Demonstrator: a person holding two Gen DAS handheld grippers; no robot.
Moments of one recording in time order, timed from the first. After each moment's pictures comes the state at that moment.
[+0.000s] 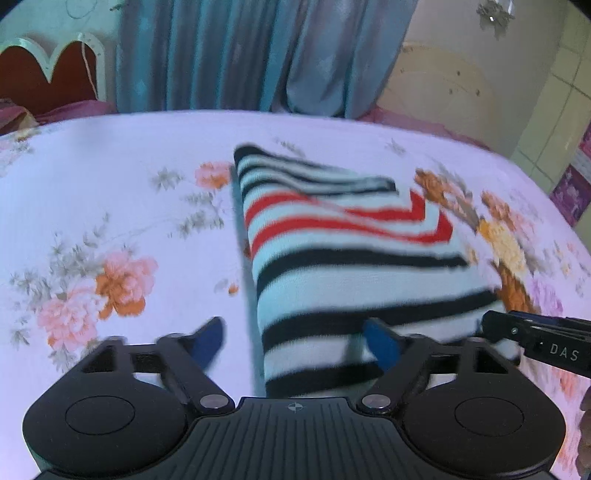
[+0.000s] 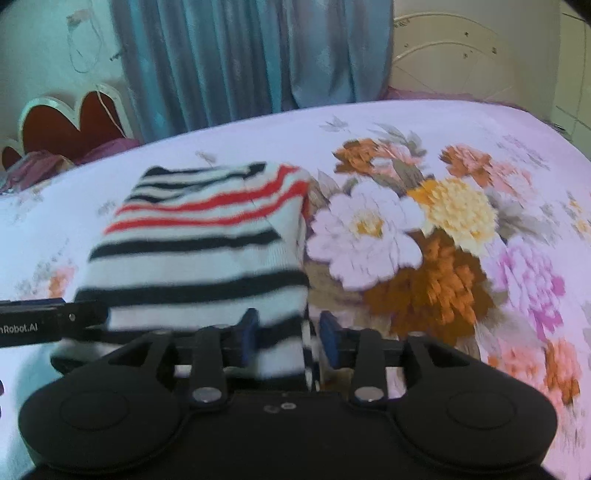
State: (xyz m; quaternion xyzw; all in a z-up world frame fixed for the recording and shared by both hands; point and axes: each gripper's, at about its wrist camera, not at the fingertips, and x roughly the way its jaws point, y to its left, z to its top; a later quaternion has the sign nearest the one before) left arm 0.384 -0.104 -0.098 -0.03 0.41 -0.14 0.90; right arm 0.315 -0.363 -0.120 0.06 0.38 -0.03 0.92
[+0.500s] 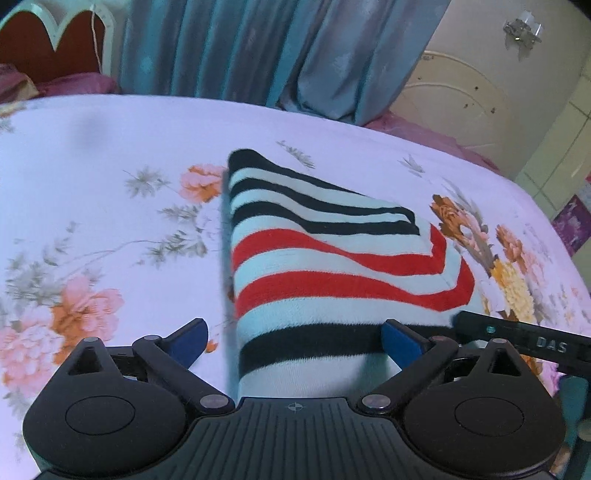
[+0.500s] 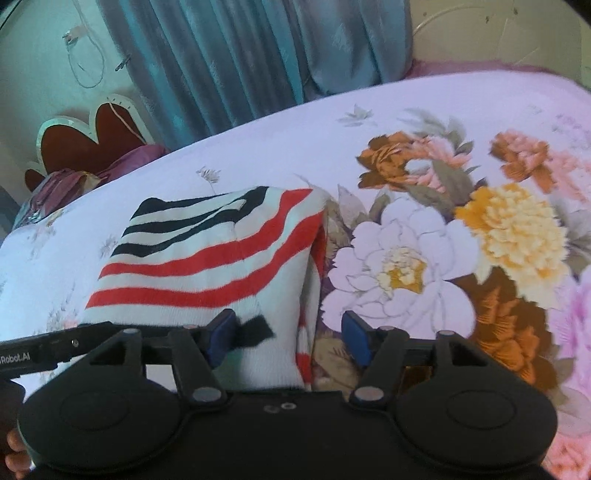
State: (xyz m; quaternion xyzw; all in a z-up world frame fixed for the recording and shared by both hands) left arm 0.451 -0.119 -0.118 -0.09 0.44 -0.14 0.88; right arm 0.399 -0.401 -0.136 0.13 0.41 0.03 0.90
